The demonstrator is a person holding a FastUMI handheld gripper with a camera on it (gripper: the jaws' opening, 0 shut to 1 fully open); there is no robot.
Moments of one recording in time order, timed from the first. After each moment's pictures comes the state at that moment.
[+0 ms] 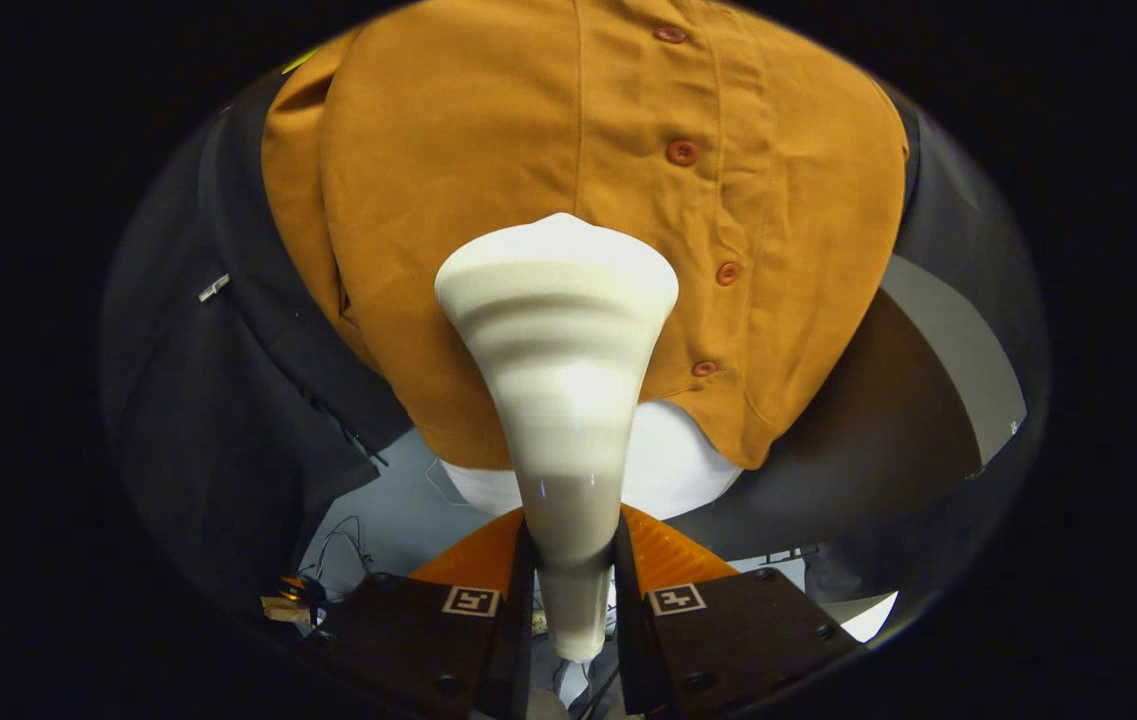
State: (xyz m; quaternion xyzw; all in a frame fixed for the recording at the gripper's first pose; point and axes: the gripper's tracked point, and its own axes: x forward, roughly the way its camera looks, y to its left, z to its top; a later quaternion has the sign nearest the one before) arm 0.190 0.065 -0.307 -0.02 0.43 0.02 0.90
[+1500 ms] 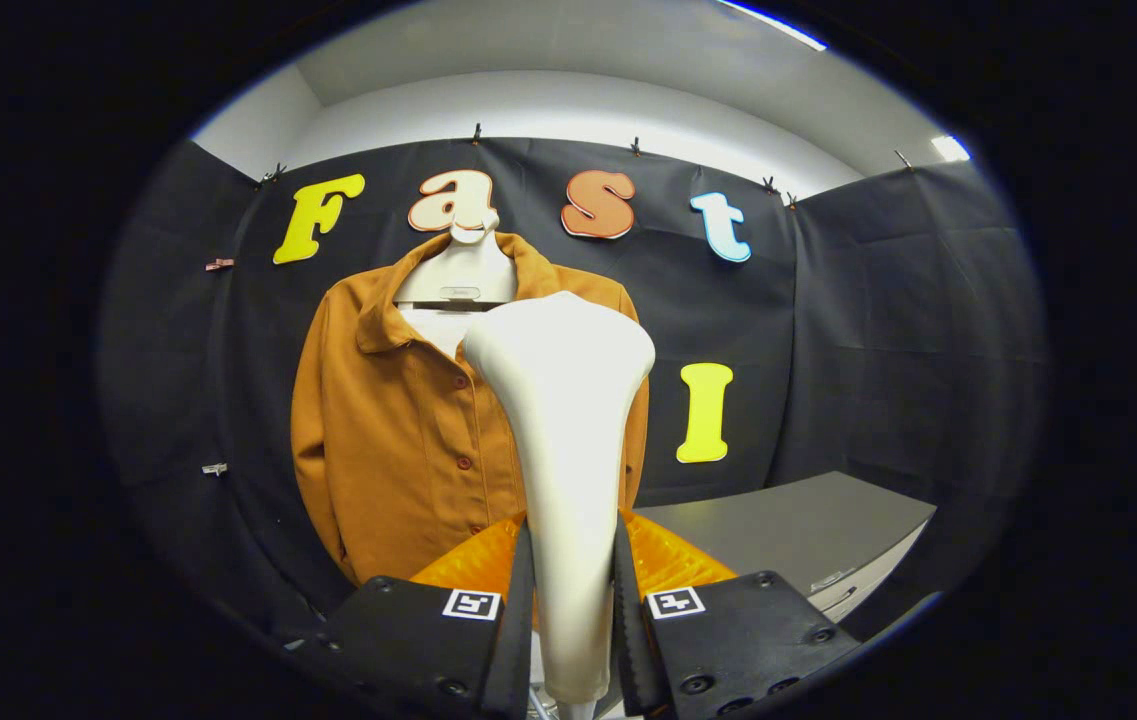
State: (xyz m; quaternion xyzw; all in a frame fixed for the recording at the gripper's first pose) arm 0.182 -0.070 -0.034 -0.01 0.04 -0.03 1.00
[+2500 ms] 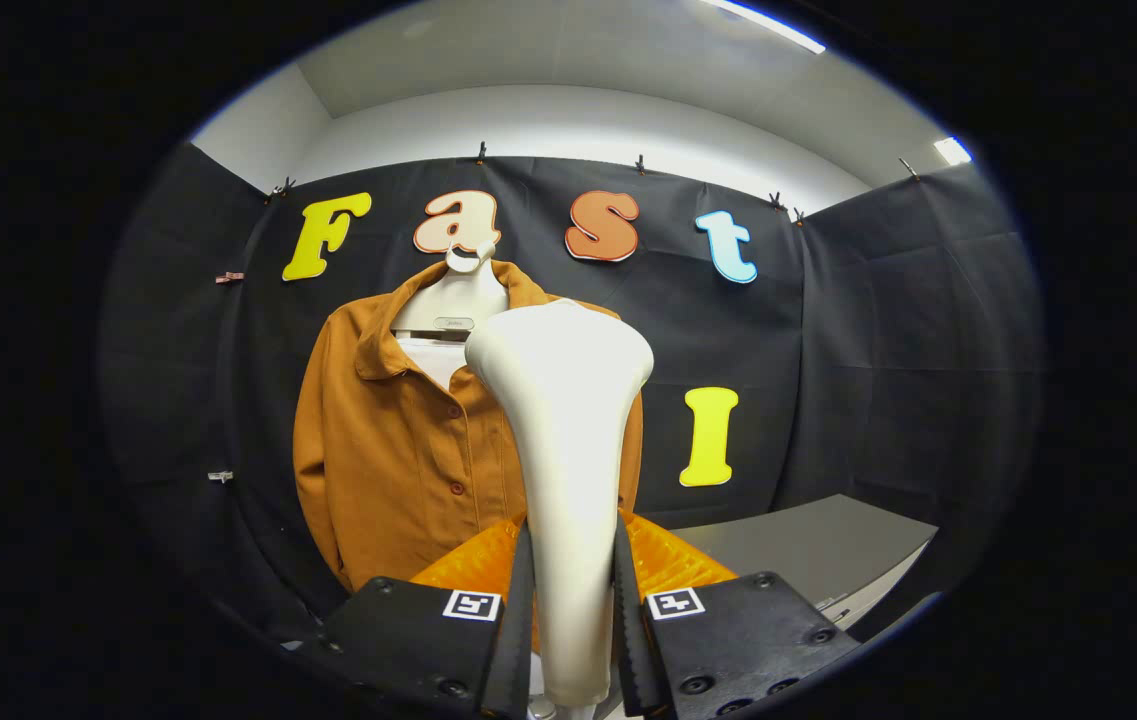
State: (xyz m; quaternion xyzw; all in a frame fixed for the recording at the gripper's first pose) arm 0.187 -0.084 -0.010 -0.01 0.02 -0.01 1.00
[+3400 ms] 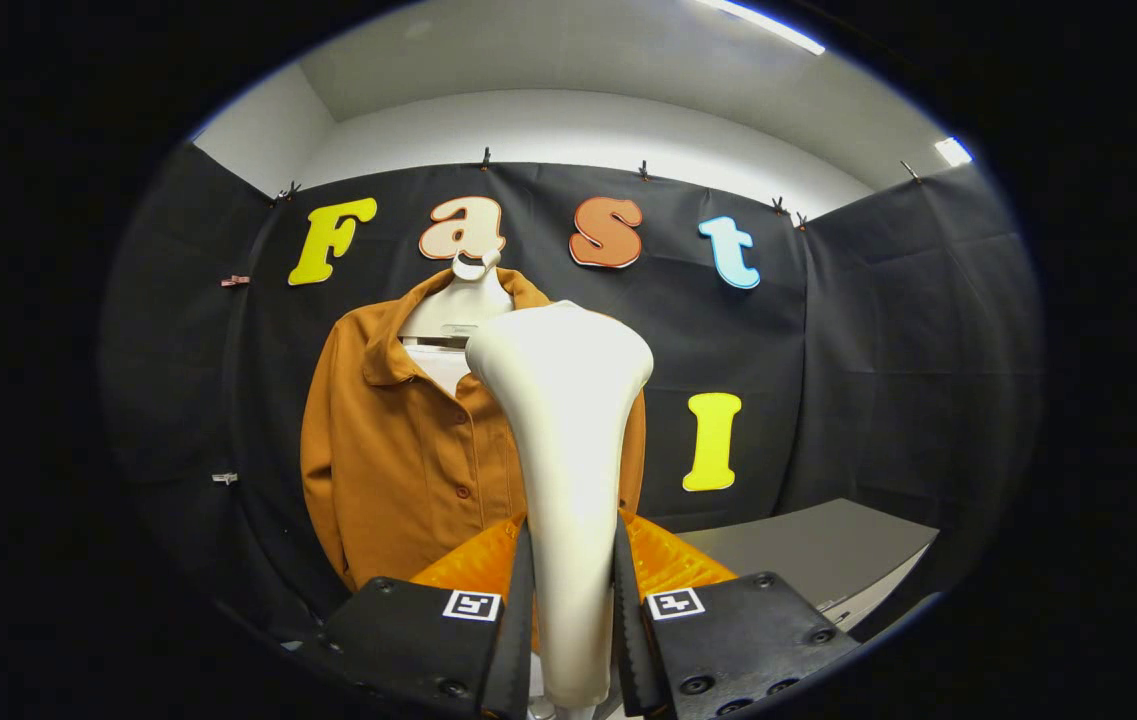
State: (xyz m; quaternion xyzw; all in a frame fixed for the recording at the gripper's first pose) arm 0.184 -0.083 -0.007 -0.01 0.01 -0.01 1.00
